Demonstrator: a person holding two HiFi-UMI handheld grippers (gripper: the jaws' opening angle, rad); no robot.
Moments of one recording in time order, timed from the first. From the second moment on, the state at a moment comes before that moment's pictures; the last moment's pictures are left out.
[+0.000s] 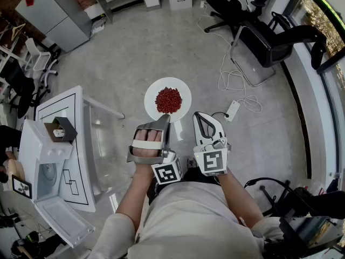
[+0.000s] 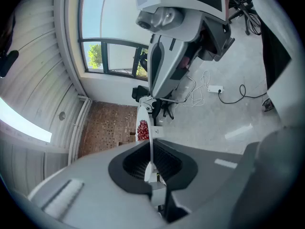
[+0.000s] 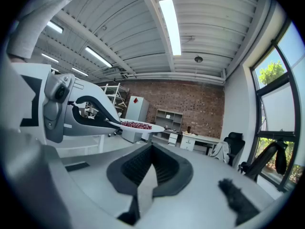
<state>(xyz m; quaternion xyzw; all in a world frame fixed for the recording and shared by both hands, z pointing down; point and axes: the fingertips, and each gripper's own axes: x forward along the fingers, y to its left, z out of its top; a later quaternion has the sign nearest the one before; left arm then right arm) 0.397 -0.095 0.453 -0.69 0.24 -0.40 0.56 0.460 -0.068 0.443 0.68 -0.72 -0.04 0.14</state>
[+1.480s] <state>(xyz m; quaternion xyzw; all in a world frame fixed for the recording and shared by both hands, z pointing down) -0.022 -0.068 0.437 -0.50 0.52 -0.61 0.32 0.040 -0.092 0.434 0.28 -0.94 -0.13 0.13</state>
